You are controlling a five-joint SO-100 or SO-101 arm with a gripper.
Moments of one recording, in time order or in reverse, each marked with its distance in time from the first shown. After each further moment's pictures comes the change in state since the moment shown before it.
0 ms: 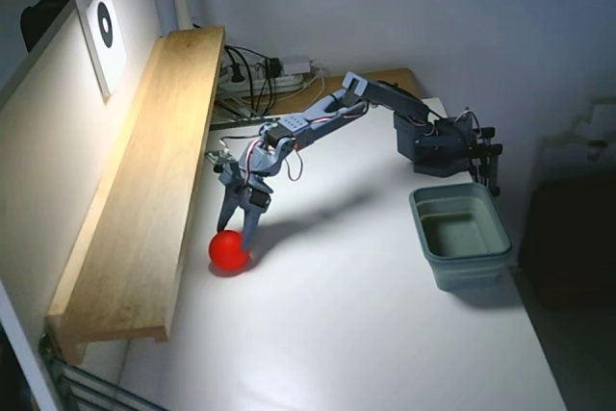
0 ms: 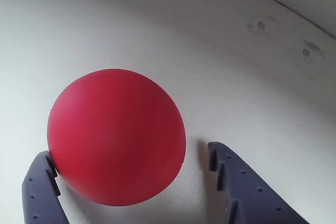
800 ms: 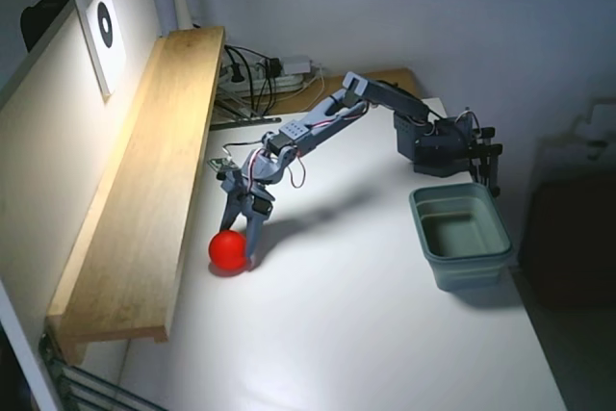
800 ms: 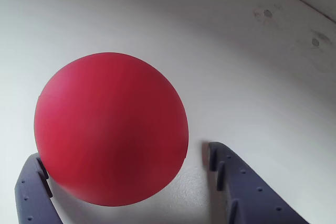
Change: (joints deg) arm -0.1 0.0 6.4 -6.7 0.0
